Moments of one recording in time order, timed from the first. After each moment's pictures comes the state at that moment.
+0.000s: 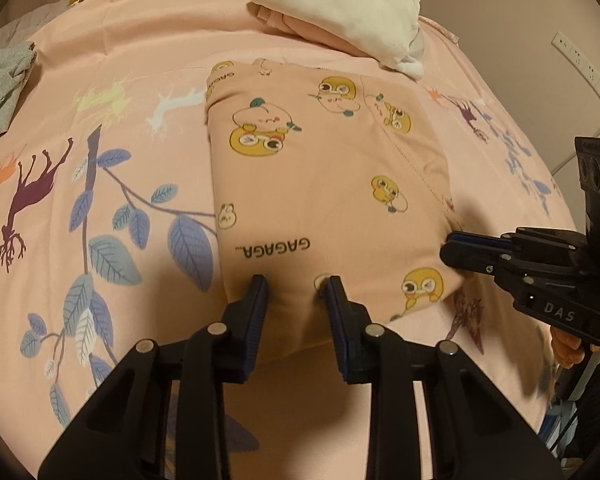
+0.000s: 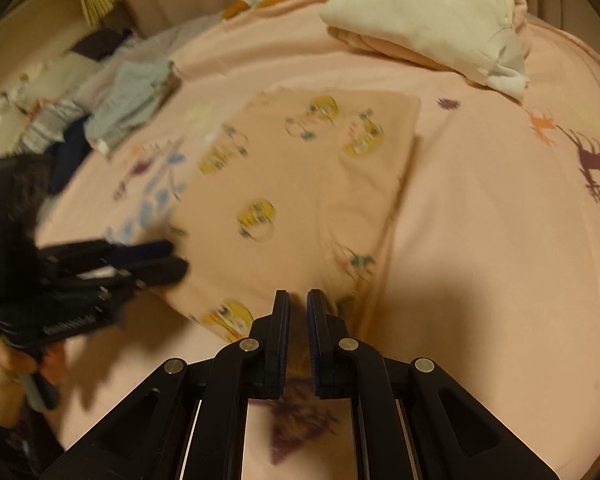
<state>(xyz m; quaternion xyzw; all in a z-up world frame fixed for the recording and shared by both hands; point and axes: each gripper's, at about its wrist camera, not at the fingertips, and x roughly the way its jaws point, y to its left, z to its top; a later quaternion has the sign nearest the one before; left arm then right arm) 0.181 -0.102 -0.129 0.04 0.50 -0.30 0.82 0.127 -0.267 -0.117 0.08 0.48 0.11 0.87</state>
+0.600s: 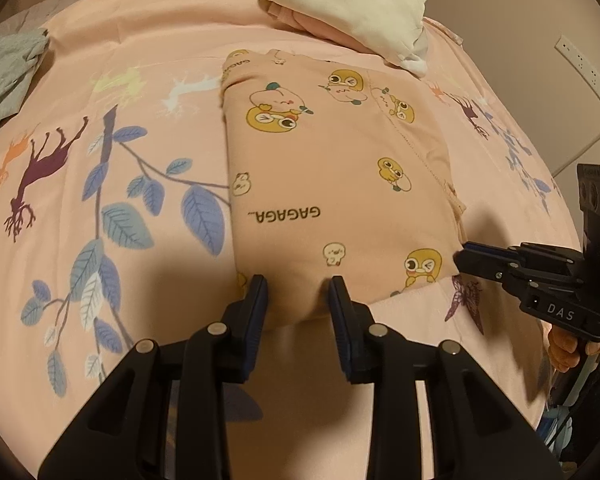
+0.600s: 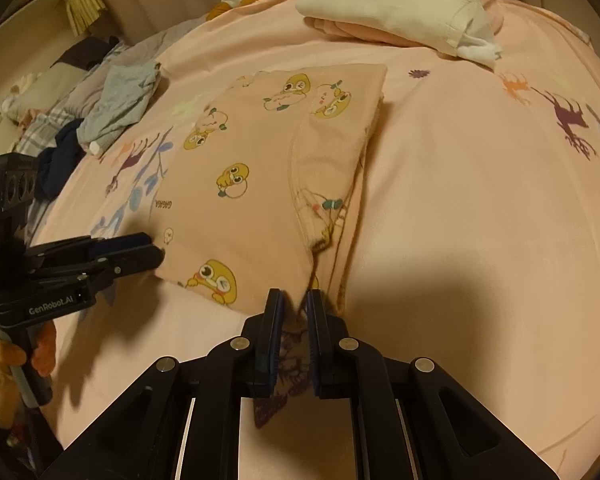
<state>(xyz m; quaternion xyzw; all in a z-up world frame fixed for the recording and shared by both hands) 0.170 -0.088 -0.130 0.03 0.50 -0.29 0.82 0.102 -0.282 -0.125 0.12 0.47 0.10 0.87</state>
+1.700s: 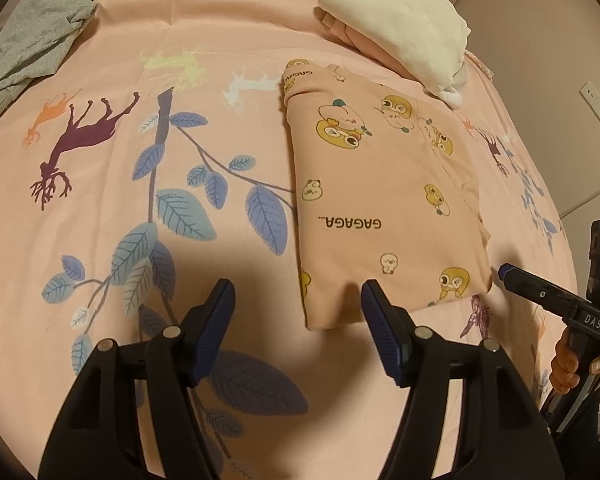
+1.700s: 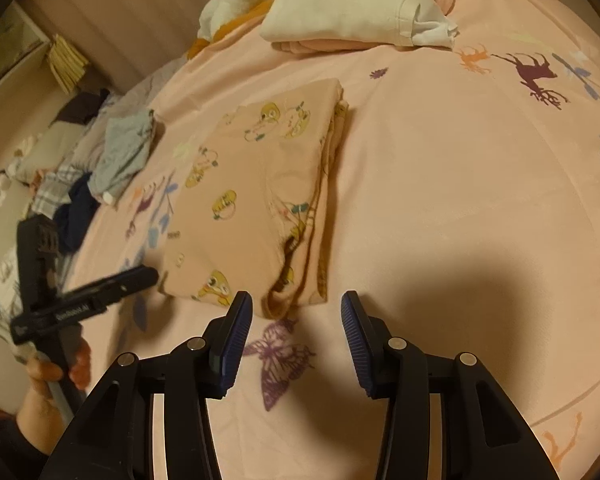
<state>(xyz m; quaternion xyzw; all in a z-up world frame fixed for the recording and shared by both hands) 0.184 -0.056 -0.129 -0.03 0.51 -0.24 0.82 0.088 -0.313 -0.118 0.24 0.44 0.10 0.86</state>
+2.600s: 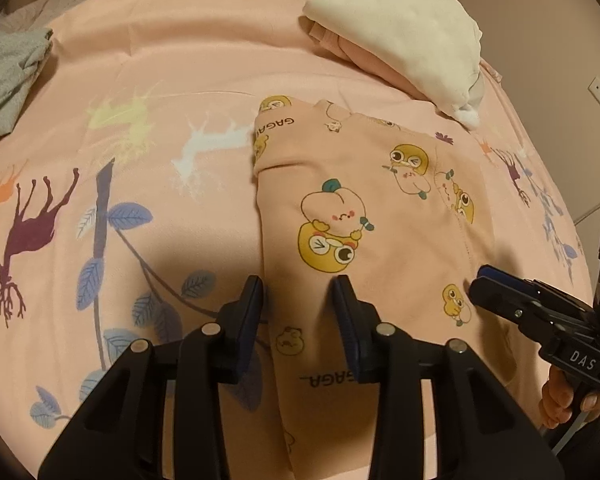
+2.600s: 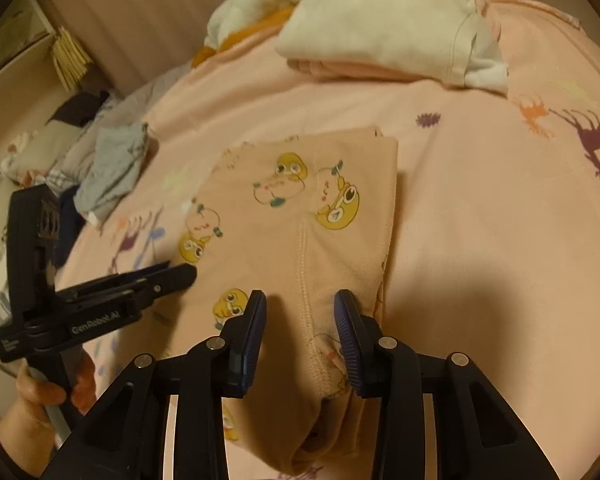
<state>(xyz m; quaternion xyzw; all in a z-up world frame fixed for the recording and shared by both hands) 0.252 -0.102 -0.132 -0.01 0.49 -0.25 0.83 0.164 -0.289 -0.116 0.19 0.42 0.10 0.88</state>
